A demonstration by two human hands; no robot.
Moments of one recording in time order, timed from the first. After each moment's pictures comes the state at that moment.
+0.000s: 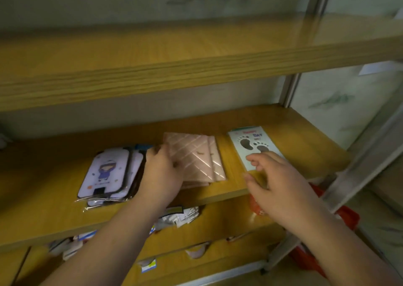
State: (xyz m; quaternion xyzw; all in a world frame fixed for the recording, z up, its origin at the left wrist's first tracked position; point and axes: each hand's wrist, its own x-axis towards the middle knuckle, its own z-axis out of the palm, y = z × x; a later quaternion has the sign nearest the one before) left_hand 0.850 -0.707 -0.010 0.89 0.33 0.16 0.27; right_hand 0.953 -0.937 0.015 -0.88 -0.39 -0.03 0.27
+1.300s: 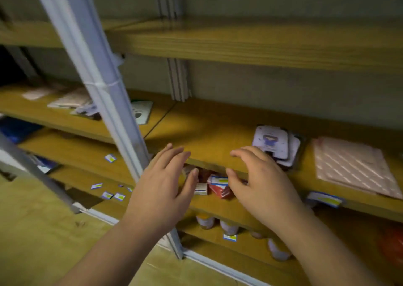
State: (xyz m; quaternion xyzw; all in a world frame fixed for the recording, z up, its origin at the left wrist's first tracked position) left_hand 0.526 -0.686 0.021 0.86 0.44 0.26 0.07; right_hand 0.724 -0.752 0.018 -0.73 -0.62 0.02 0.31
